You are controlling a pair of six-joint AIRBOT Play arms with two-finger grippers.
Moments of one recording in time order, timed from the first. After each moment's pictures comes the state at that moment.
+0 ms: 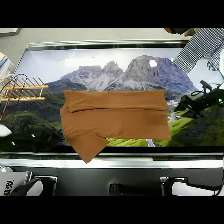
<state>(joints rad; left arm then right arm) 0.34 -0.92 0.50 0.93 -1.32 -1.62 -0.37 -1.47 1.35 -1.20 1.50 1.58</state>
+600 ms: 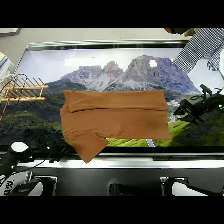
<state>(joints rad) 0.15 -0.83 0.25 0.76 -1.09 -1.60 -0.37 -1.39 1.26 -1.19 1.48 1.58</state>
